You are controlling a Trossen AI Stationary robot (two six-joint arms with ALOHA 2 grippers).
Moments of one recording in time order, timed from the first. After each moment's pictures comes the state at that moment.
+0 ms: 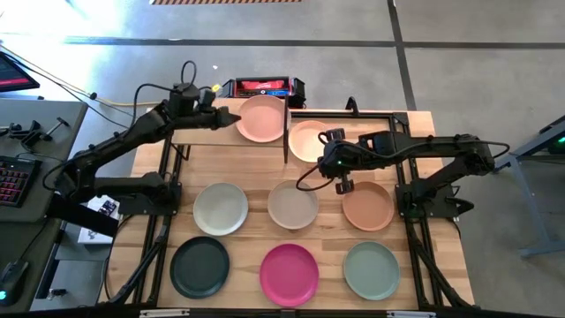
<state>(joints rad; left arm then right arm) 0.73 1.04 0.90 -0.33 0.27 -0.79 0.01 1.43 1.43 -1.02 0.31 -0.37</state>
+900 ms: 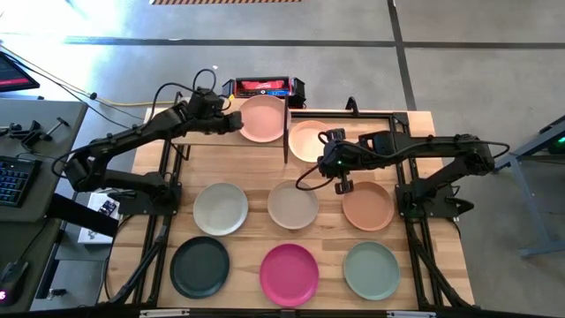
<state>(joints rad) 0.70 1.19 0.90 -0.42 0.14 -0.83 0.01 1.43 1.43 -1.02 0.31 -0.36</state>
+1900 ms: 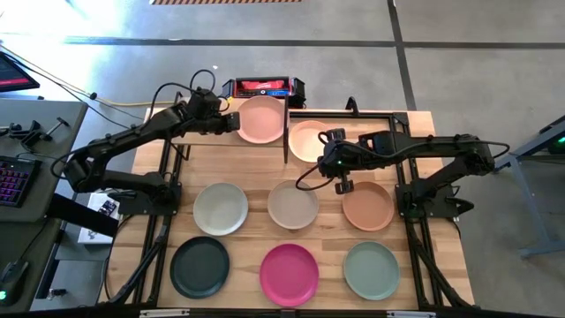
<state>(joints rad) 0.71 1.18 0.90 -0.48 0.08 -0.82 0.01 1.43 1.43 -1.03 0.31 -0.36</state>
